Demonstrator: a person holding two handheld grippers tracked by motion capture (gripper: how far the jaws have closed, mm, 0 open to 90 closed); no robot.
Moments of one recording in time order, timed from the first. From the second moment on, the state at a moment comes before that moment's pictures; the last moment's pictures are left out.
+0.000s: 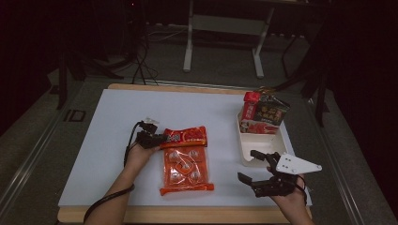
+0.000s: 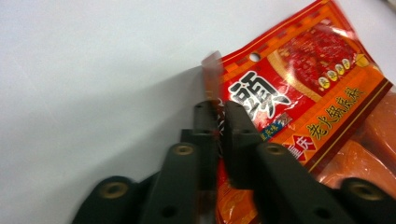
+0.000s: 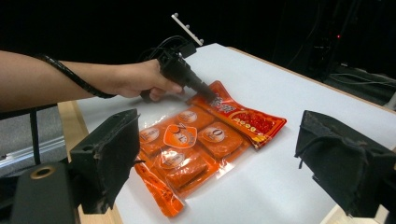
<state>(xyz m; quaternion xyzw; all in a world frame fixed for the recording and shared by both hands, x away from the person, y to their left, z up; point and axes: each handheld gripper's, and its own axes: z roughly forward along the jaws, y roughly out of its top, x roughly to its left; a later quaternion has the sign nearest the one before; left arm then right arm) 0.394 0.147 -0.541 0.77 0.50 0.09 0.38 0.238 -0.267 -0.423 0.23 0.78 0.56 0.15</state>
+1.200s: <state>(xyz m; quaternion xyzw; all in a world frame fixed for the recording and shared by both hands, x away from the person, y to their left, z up) 0.330 0.137 -0.444 0.76 0.36 0.18 0.51 0.250 -0.277 -0.416 0.26 0.76 0.56 0.18</state>
